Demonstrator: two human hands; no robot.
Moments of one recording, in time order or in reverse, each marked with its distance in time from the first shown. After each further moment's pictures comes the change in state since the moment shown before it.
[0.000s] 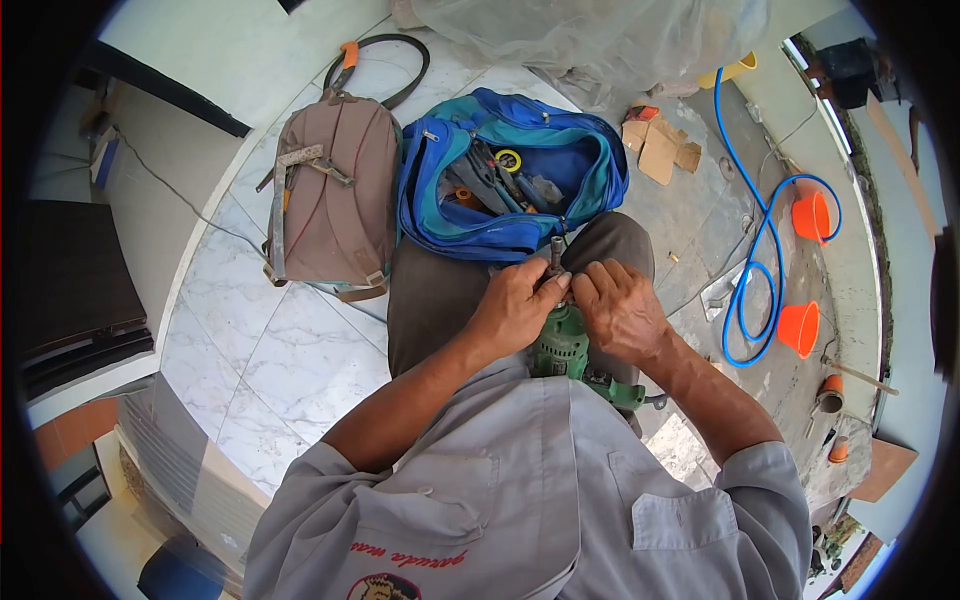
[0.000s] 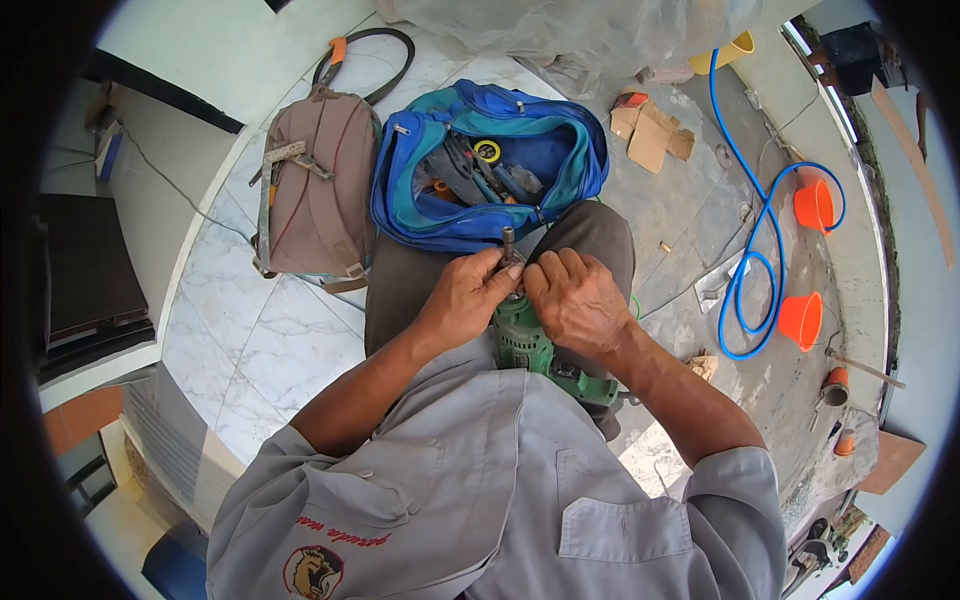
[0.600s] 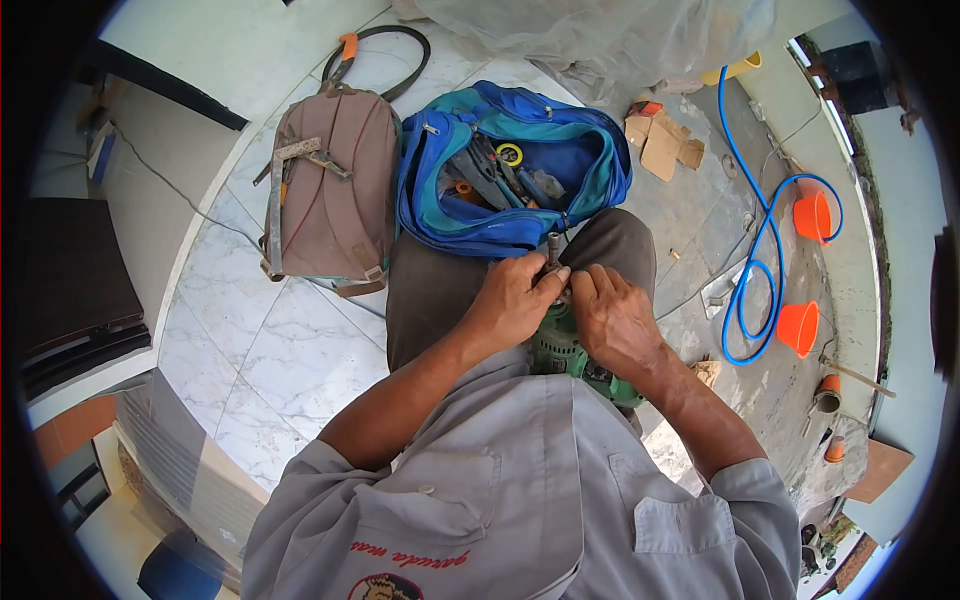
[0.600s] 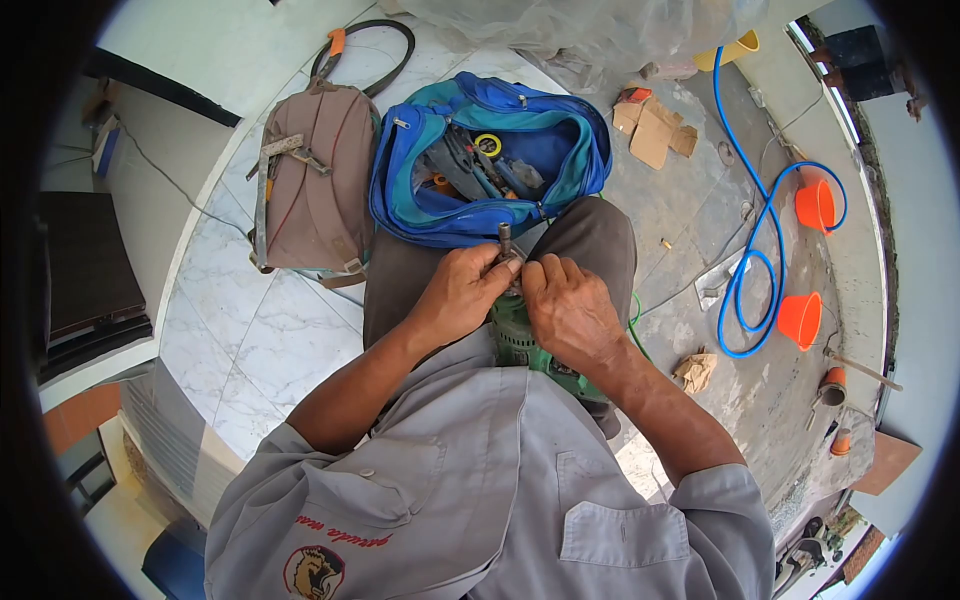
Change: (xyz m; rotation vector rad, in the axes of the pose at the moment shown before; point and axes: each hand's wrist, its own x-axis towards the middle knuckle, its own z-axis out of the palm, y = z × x) left_hand 0.004 0.001 -0.006 0.017 0.020 -0.034; right_hand 0.003 -0.021 0.001 0.129 -0.042 0.203
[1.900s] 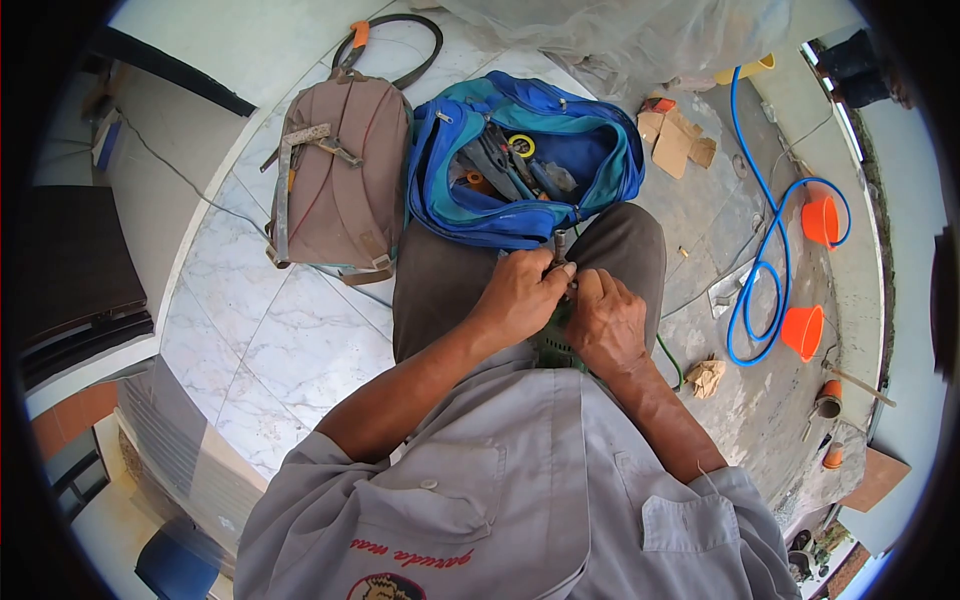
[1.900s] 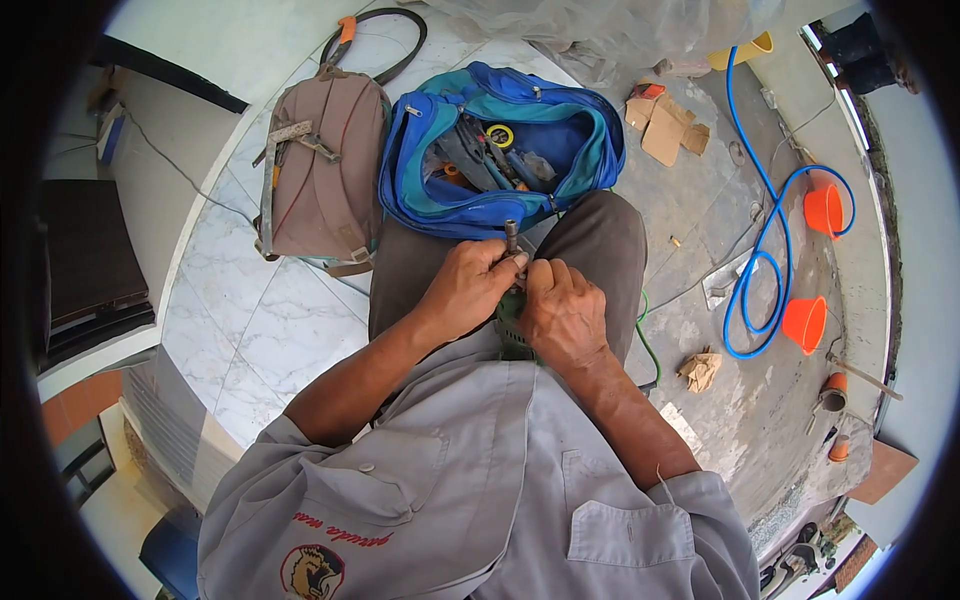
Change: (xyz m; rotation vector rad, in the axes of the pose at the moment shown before) left_hand -0.003 -0.008 -0.002 0.100 0.002 0.029; right_hand -0.007 -0.026 0.039 0.034 0.142 0.236
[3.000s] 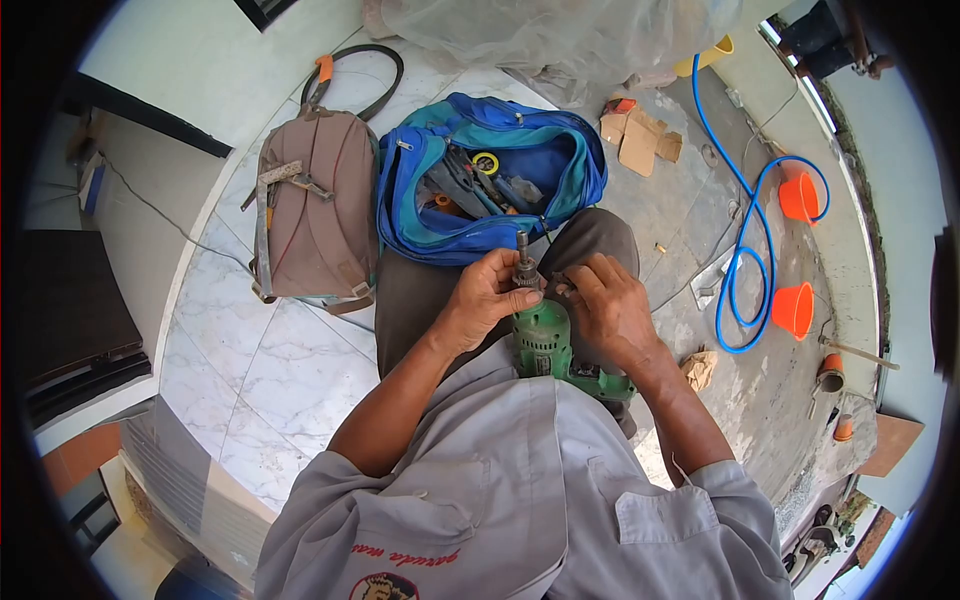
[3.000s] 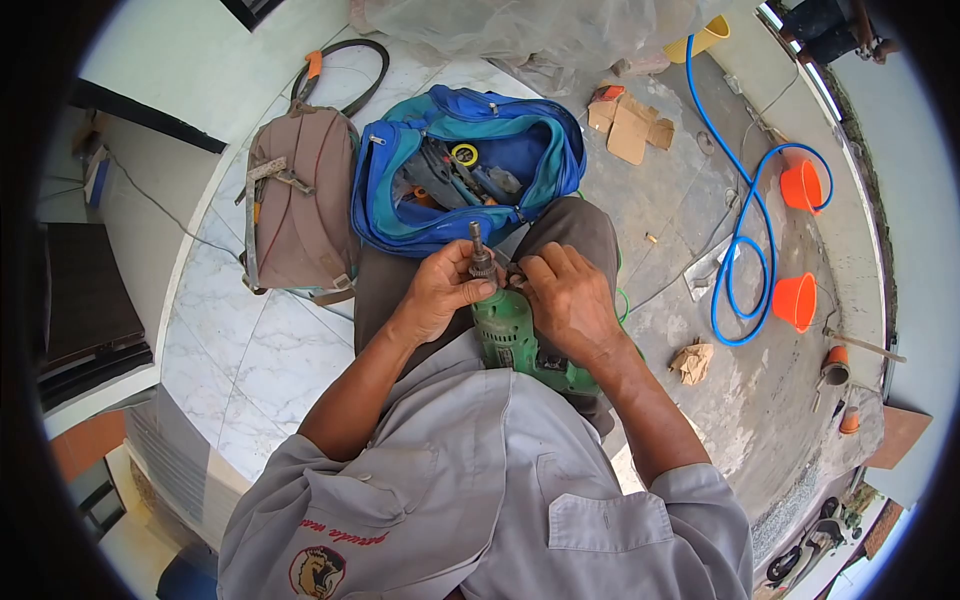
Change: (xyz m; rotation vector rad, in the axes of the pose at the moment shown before) left_hand 0.004 -0.046 0.010 -0.889 -0.223 -0.156; right_hand 0.008 0.037 -0.043 0.143 0.010 -0.077
